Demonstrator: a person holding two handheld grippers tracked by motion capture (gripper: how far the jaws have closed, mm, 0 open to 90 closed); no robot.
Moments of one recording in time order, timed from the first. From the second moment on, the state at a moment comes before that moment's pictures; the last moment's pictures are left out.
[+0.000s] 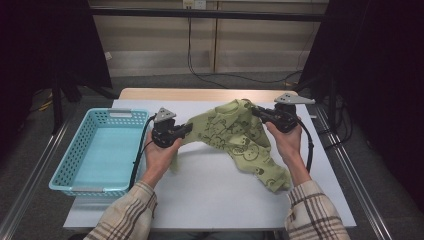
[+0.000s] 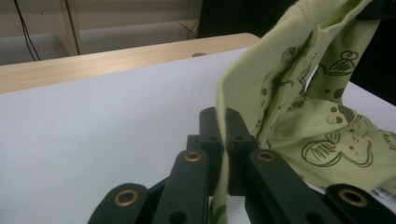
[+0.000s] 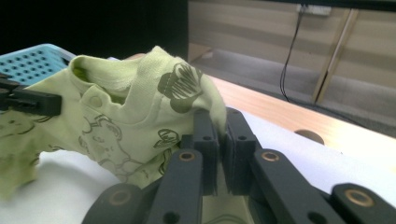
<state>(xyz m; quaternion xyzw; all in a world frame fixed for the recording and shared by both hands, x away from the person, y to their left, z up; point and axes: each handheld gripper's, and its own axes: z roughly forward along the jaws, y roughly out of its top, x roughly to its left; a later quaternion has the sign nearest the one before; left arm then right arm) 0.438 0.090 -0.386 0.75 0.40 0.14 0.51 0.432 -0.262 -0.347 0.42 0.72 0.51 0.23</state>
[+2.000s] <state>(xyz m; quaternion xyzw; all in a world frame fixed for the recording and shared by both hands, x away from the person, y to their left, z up) 0.379 0.092 -0.420 0.79 0.33 0.15 0.49 0.340 -0.259 -0.440 0.40 0.82 0.37 0.16</state>
